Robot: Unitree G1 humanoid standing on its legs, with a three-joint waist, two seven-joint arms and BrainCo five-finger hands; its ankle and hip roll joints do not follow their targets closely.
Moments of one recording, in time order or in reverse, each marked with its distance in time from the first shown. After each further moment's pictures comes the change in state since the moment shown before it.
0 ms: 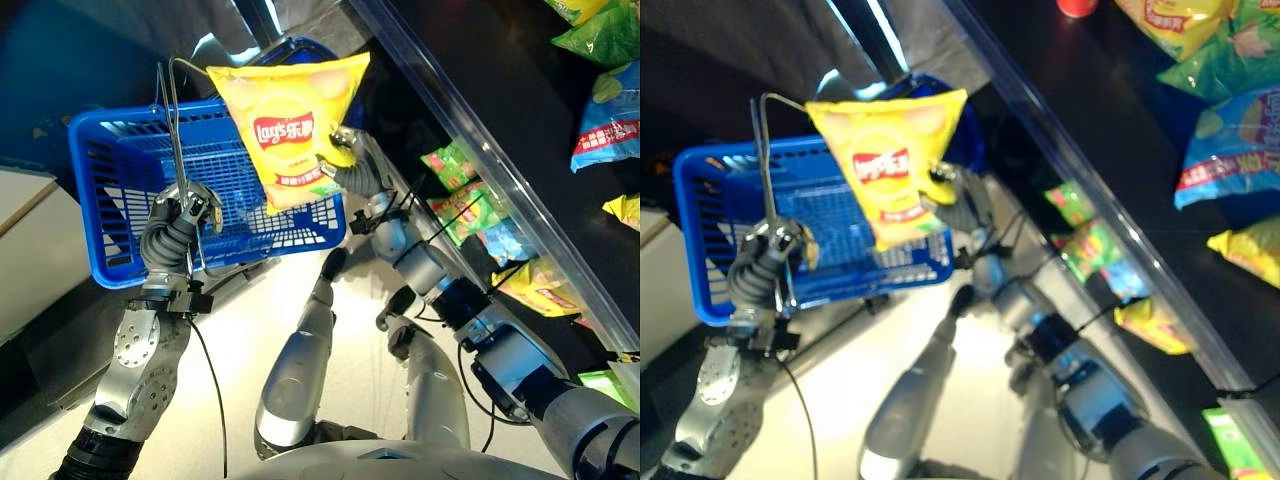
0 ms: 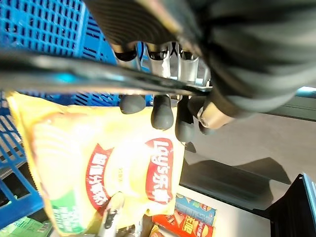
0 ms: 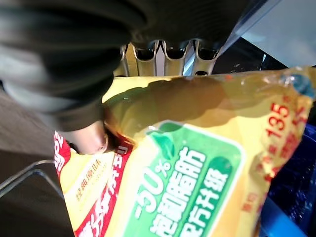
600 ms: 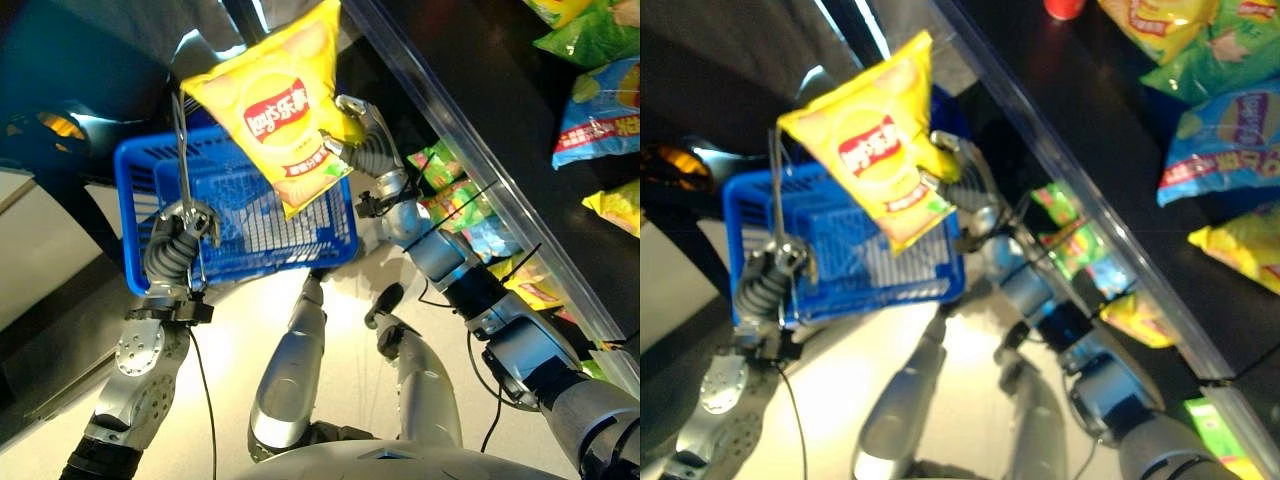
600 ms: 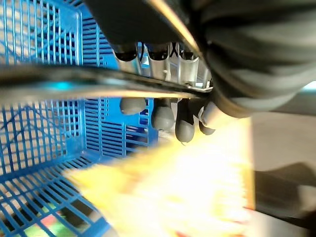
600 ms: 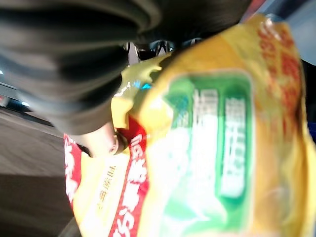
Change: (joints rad) left arm 0.020 -0.008 0.005 0.023 0.049 -0.005 -0.001; right arm -0.060 -0.062 -0.054 -0.116 0.209 -0.021 0.048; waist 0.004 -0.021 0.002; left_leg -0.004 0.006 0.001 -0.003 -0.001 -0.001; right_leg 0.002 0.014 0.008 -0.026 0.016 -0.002
